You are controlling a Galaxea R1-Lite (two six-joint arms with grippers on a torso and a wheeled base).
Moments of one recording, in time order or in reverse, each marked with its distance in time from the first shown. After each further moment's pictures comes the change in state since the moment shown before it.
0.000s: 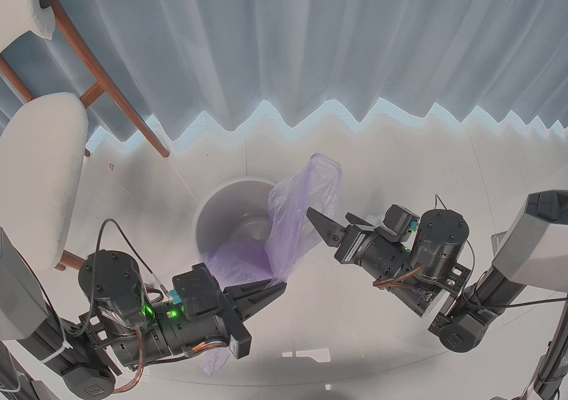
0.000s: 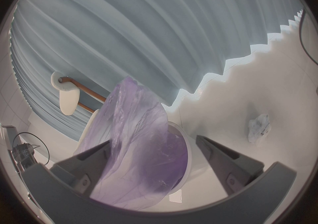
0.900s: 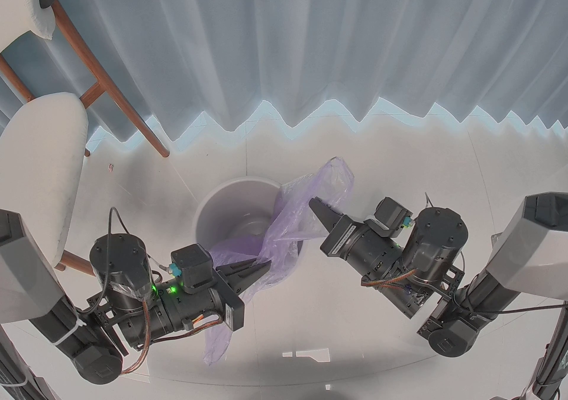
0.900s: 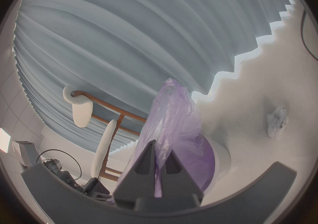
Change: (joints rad) left arm 0.104 0.069 -0.058 -0.001 0.003 -0.064; right arm 0.057 0.009 -0.050 -0.072 0.001 0.086
